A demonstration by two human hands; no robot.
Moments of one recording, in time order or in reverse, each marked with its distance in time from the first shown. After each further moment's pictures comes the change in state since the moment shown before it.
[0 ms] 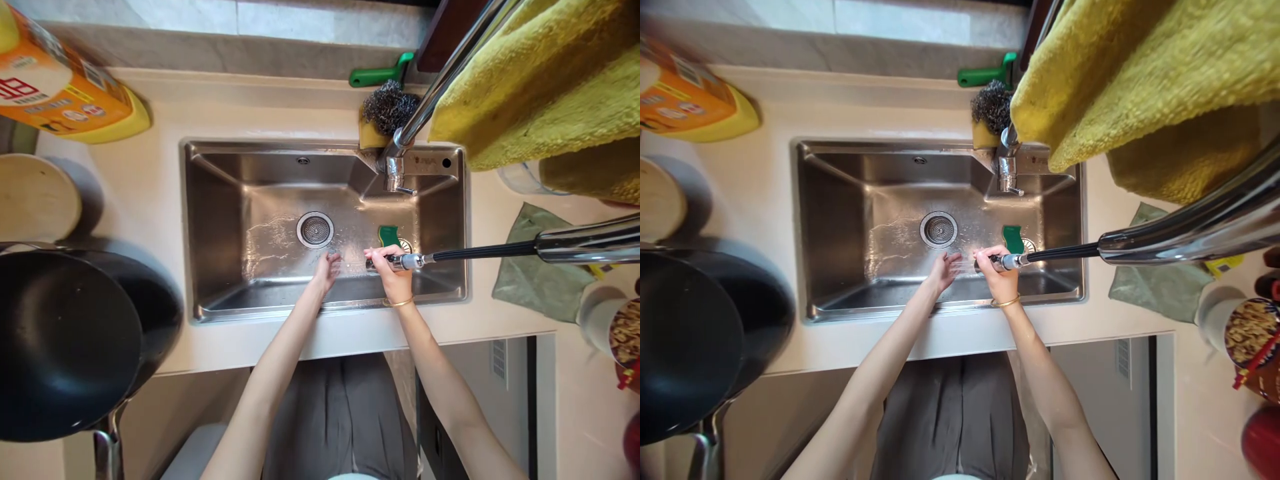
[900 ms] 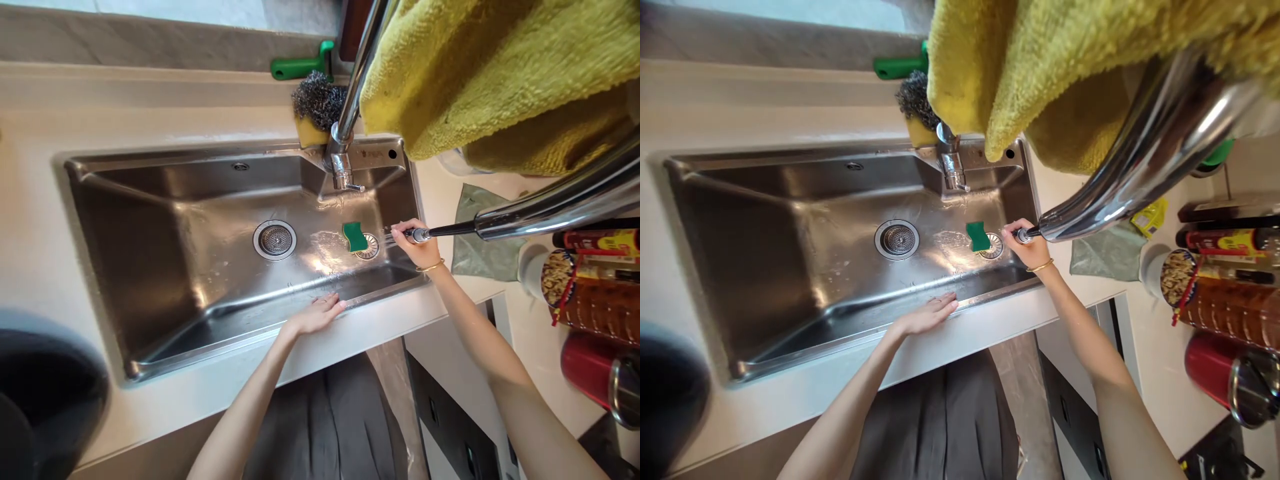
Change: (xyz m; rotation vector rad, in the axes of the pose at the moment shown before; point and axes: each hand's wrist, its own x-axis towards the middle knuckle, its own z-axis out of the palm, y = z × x) left_hand -0.063 -0.026 0.016 0.526 -0.414 0.084; right_hand 0.059 -0.007 -0.144 -0.555 -0.010 -0.143
